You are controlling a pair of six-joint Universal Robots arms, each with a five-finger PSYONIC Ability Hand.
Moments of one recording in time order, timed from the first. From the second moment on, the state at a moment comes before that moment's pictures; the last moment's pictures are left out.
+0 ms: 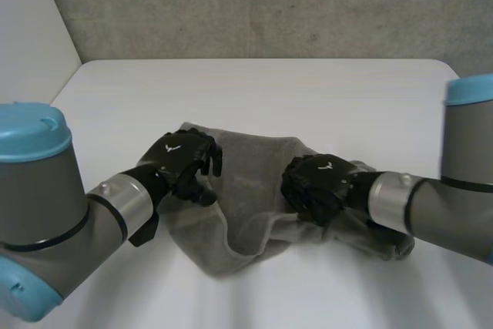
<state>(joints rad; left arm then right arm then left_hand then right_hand) 4.23 -1.86 -1.66 3.18 -1.34 3.11 1.92 -1.17 1.50 0.33 0.99 2.77 0.84 0.84 0.22 0.23 0.65 1.28 1.33 0.18 0.23 1.15</state>
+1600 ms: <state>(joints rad) 4.20 -2.01 -1.55 3.01 -1.18 3.28 1.65 -1.39 1.76 0.17 0.88 2.73 0.73 0.73 0.22 0.23 0.56 1.29 1.33 0.18 0.23 1.15</state>
